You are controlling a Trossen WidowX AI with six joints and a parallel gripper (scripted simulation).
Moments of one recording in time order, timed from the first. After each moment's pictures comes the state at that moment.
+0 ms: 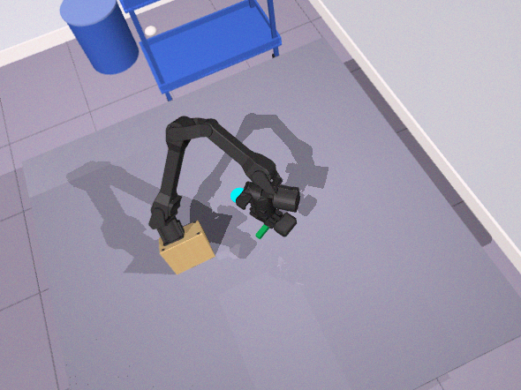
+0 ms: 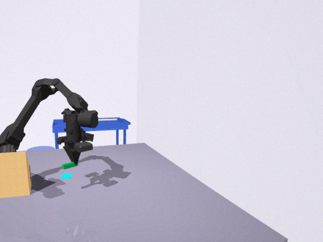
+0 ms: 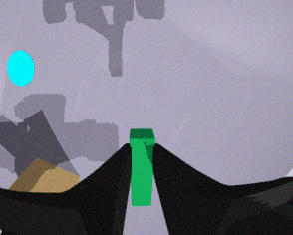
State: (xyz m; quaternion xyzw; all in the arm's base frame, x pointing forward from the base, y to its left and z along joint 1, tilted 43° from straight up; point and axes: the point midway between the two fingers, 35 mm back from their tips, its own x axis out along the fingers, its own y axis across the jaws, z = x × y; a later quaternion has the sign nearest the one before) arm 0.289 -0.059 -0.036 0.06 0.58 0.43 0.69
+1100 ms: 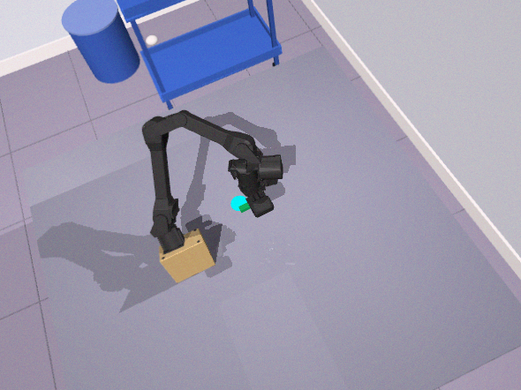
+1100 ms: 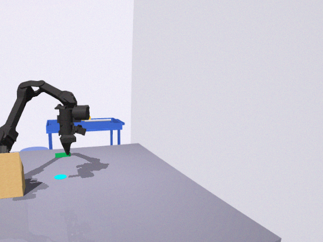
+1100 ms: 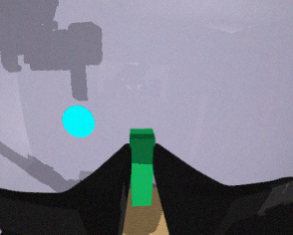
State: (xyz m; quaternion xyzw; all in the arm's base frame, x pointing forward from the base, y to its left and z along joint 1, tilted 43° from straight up) arm 0.285 0.013 0.045 0.21 0.66 0.29 0.66
